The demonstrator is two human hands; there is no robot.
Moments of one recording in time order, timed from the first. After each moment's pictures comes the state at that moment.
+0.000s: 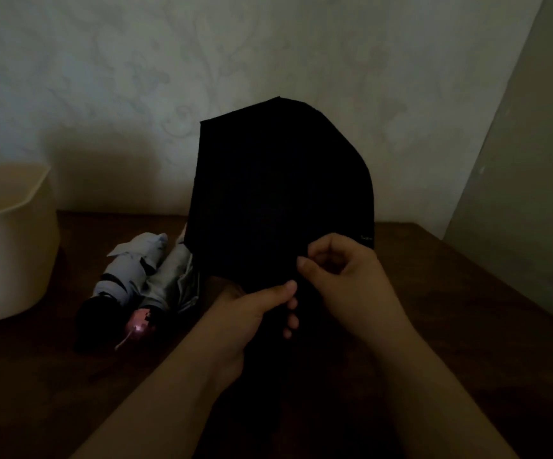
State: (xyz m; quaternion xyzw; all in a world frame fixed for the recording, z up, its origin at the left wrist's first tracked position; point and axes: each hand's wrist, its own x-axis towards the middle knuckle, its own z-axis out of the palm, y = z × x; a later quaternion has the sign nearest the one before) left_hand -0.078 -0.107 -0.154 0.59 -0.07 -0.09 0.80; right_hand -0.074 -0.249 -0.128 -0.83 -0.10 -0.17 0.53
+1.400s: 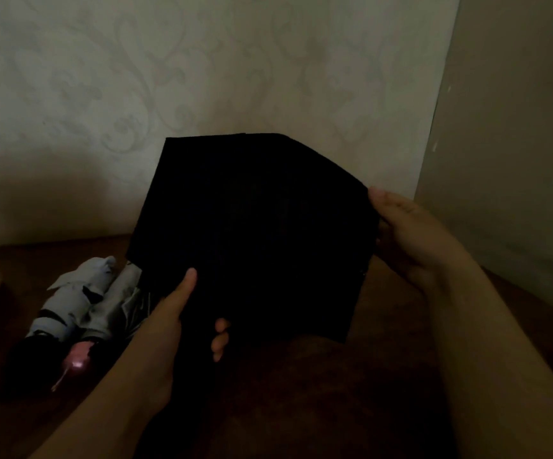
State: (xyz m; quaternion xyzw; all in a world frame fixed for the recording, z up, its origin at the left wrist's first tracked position) left_hand -0.073 -0.106 -0.157 0.57 -0.05 -0.15 0.81; right_hand -0.047 -0.371 -0.100 -0.64 -0.05 -0.13 0.76
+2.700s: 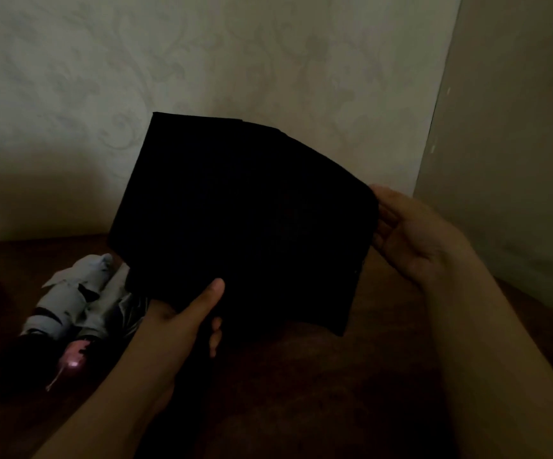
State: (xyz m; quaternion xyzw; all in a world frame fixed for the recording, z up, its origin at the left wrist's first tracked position) left_hand -0.076 -0.113 -0.158 0.66 -0.05 0.01 0.75; right_hand -0.050 -0.364 -0.090 -0.53 0.00 -0.14 0.84
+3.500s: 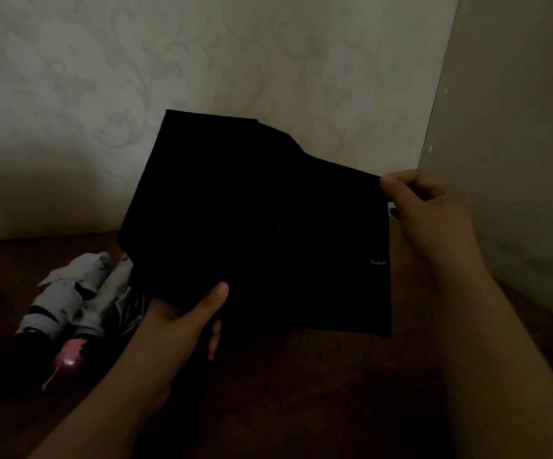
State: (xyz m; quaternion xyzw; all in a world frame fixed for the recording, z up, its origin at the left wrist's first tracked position) left_hand -0.076 -0.111 -0.160 0.69 -0.08 0.01 0.72; right_hand -0.060 -0.370 -0.087 -0.71 0.00 -0.38 0.60
